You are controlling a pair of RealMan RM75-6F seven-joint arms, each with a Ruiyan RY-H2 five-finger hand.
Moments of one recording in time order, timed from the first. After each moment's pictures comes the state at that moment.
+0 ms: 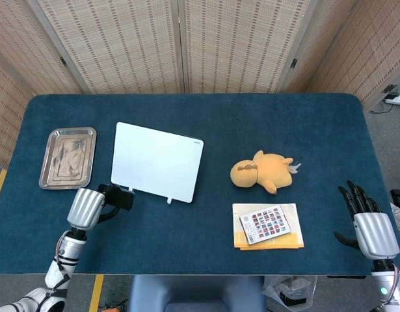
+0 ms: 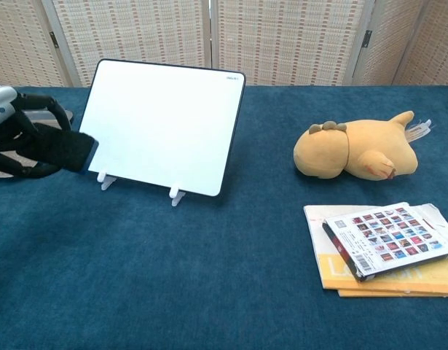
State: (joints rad) left arm -0.43 -1.60 -0.11 -1.29 1.55 1.46 0.17; right arm 0.08 -1.11 0.04 -1.67 -1.50 1.46 -0.13
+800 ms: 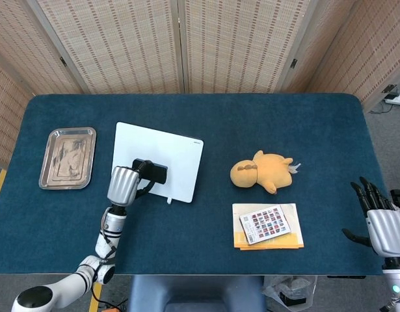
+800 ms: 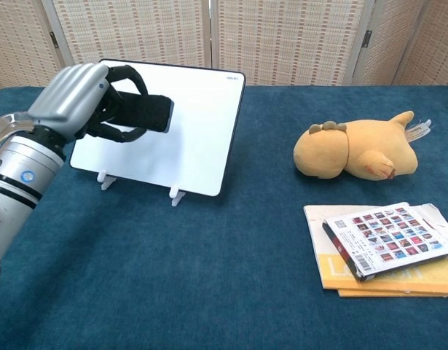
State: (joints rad) left arm -0.69 -2.05 -0.28 -0.67 1.53 1.46 -0.04; right arm 0.08 -1.07 0.06 -1.65 -1.48 1.45 -0.02
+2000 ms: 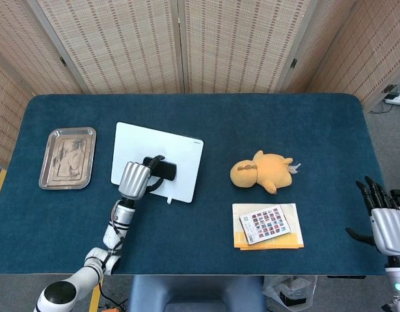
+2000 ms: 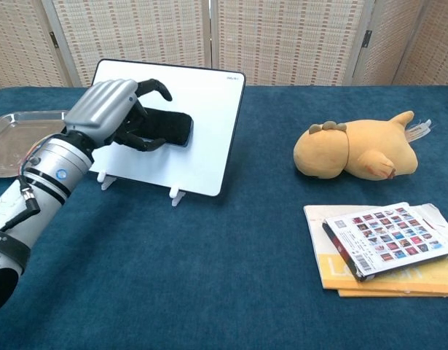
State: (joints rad) left arm -0.80 -2.16 -0.23 -0.40 1.47 1.37 -0.20; right arm 0.07 -1.06 0.07 -1.66 -1.44 1.44 -0.03
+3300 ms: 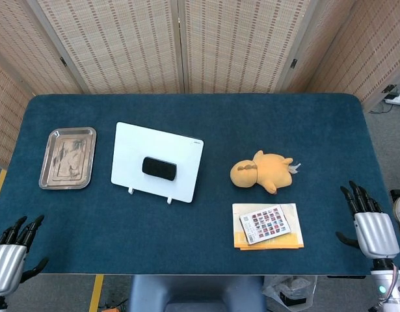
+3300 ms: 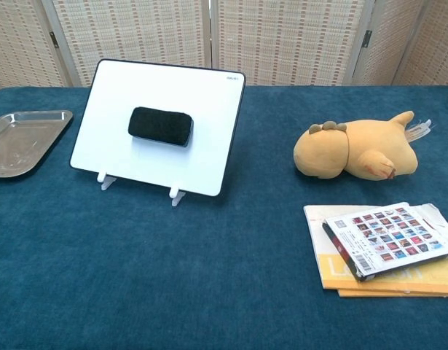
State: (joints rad) left arm -0.10 -1.10 0.24 -1.73 1.57 1.74 0.27; right arm 0.07 -1.12 0.05 -1.68 -1.46 1.44 -0.18
